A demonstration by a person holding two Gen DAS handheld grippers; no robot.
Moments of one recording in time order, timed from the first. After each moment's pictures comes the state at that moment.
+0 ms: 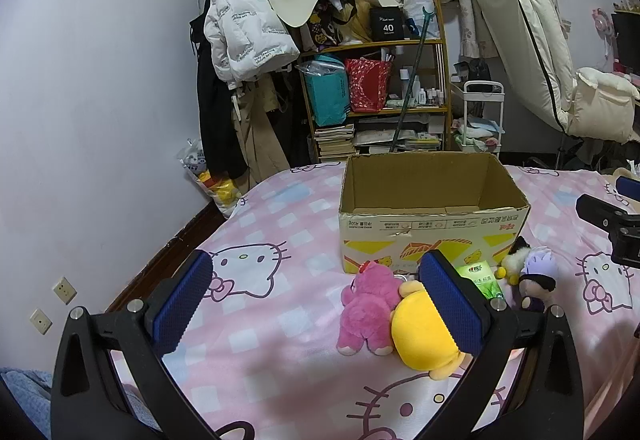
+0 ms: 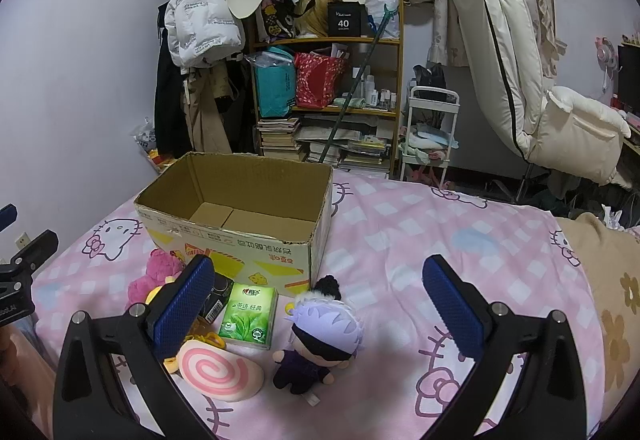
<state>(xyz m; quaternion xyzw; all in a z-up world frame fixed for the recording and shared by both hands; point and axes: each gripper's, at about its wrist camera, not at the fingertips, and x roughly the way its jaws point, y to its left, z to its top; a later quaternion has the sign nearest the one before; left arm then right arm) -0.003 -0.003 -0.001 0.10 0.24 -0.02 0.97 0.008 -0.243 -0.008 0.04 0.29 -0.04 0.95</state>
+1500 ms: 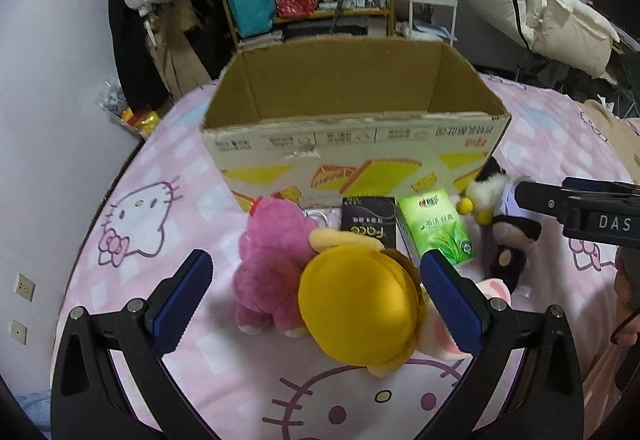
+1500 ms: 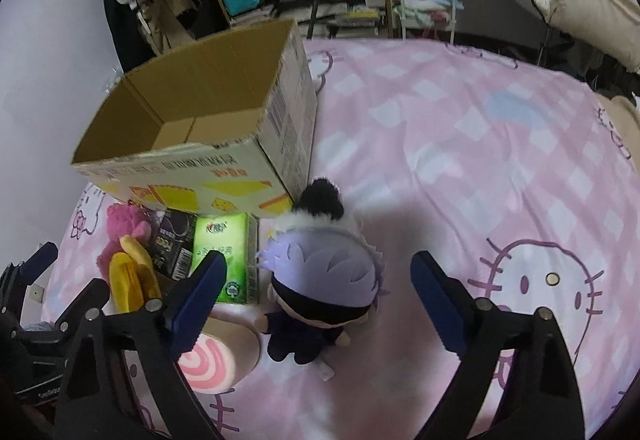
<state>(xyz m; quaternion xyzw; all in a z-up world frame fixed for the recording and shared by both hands) 0.071 -0.070 -0.077 0.12 0.42 -0.12 0.89 0.078 -0.274 -0.094 0.15 0.49 -0.03 0.86</state>
